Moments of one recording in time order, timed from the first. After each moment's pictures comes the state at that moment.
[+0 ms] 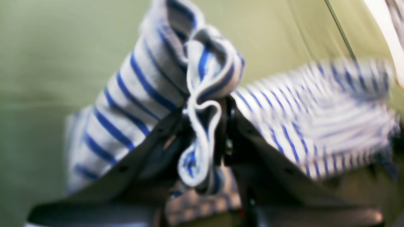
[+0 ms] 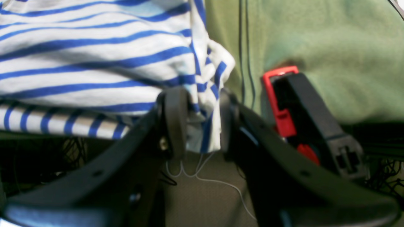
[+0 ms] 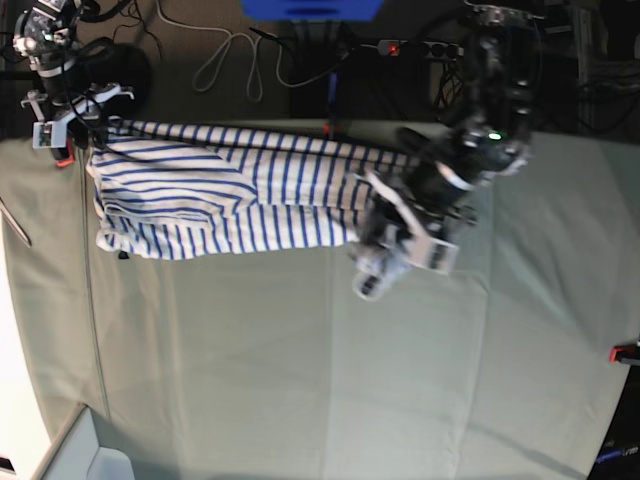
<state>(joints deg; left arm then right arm) 11.8 -4.3 5.2 97.1 -18.5 -20.7 35.0 -25.9 0.5 41.7 85.4 -1.0 39.2 -9.6</state>
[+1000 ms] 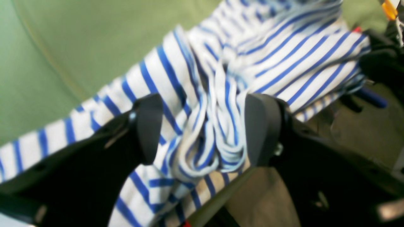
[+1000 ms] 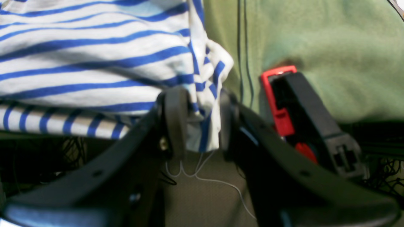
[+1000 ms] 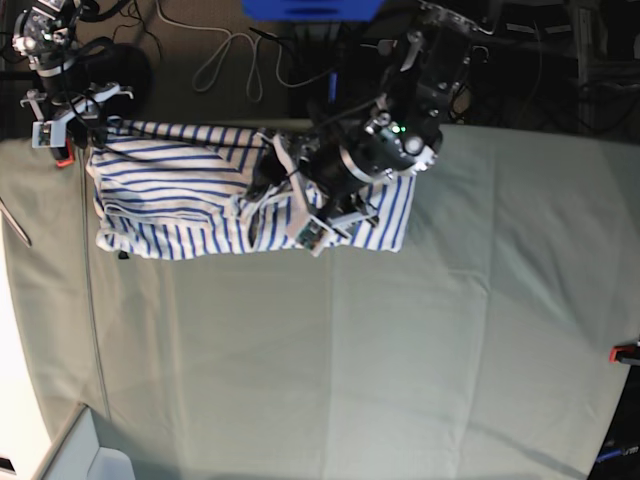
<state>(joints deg) 9.3 -0.2 21.0 95.5 -9.7 -21.3 34.9 -26.0 0.5 41.8 85.5 -1.0 39.2 -9.8</state>
